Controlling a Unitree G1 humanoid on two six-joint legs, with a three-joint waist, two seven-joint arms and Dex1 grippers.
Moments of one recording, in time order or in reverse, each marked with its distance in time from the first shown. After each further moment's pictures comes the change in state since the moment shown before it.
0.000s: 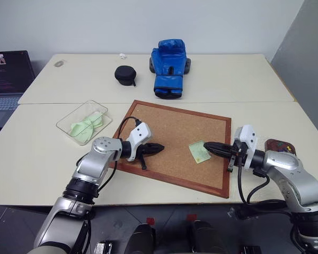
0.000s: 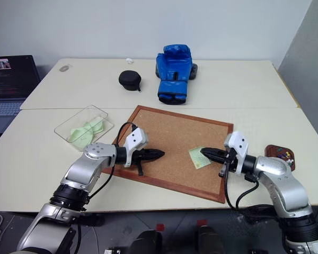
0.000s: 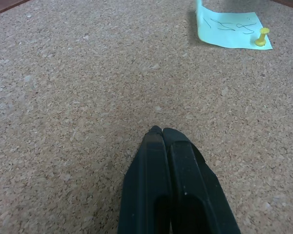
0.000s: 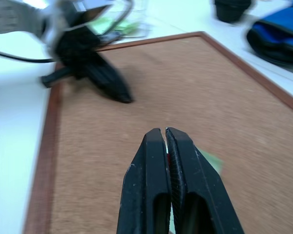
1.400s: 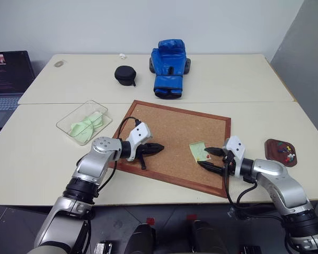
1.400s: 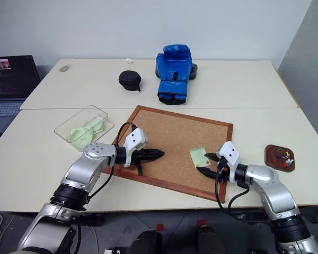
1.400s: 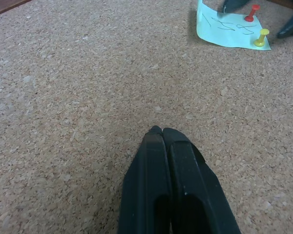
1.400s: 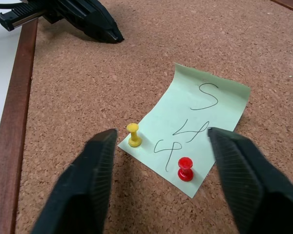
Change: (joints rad) left arm -0.003 -0.001 0.003 0.020 -0.003 -0.016 -0.010; right arm 0.006 0.054 0.176 0.149 -0.123 -0.075 0.050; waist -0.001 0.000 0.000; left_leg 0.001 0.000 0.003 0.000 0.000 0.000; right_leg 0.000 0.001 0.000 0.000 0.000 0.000
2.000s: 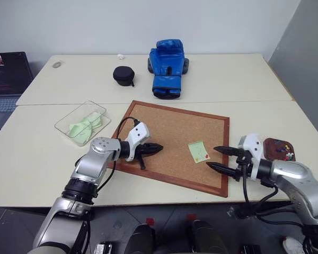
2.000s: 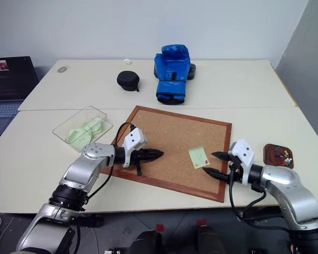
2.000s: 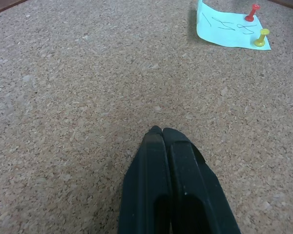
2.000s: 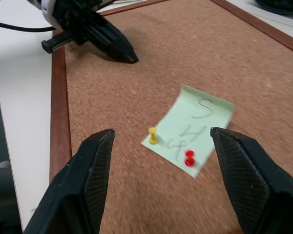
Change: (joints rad) left arm 0.004 0.003 0.006 0.000 0.000 0.001 -0.002; right arm 0.065 -0.093 -0.090 -0.210 0.111 0.127 0.011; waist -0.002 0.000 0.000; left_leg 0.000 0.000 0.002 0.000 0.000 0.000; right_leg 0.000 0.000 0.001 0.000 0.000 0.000
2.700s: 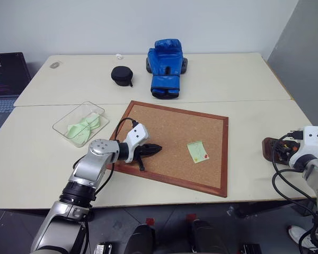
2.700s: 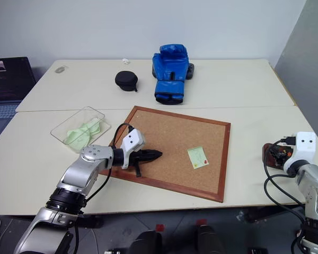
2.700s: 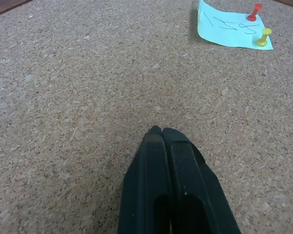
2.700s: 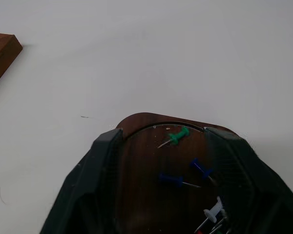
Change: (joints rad) left arm 0.039 0.011 0.013 -0.060 -0.003 0.027 0.019; right arm -0.027 0.074 -0.466 0.201 -0.081 0.287 -0.556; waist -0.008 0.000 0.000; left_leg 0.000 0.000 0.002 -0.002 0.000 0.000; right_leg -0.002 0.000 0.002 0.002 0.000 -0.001
